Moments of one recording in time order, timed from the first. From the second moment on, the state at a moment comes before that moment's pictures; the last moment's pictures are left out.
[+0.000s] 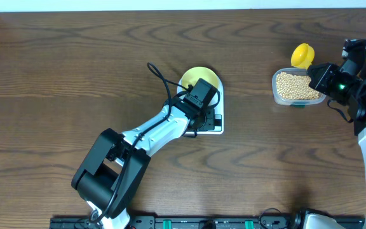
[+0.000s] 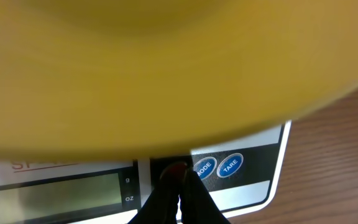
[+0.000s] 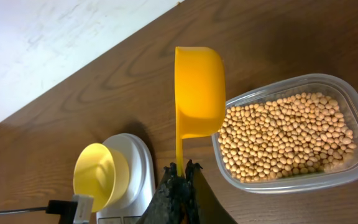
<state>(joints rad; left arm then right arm) -0.64 1.86 1.12 -0.47 0.11 -0.61 -0.21 1.32 1.15 -0.58 -0.45 0.34</state>
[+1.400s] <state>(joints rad) -0.64 1.87 1.13 -0.48 0.09 -0.62 -0.21 1.32 1.15 -0.60 -0.45 0.33</state>
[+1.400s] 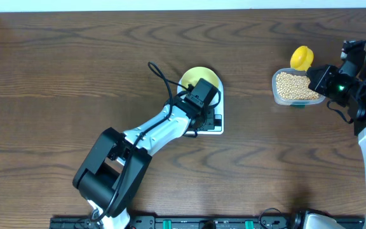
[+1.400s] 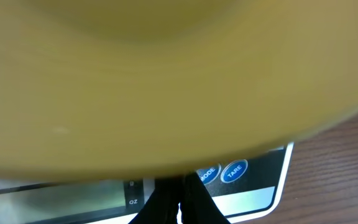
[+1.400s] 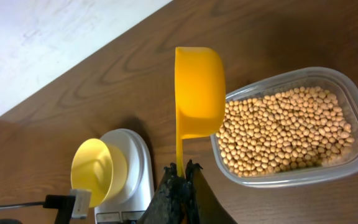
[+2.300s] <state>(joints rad) -0.64 1.68 1.12 -0.50 0.09 -0.59 -0.21 1.32 1.15 -0.61 -0.43 0.33</state>
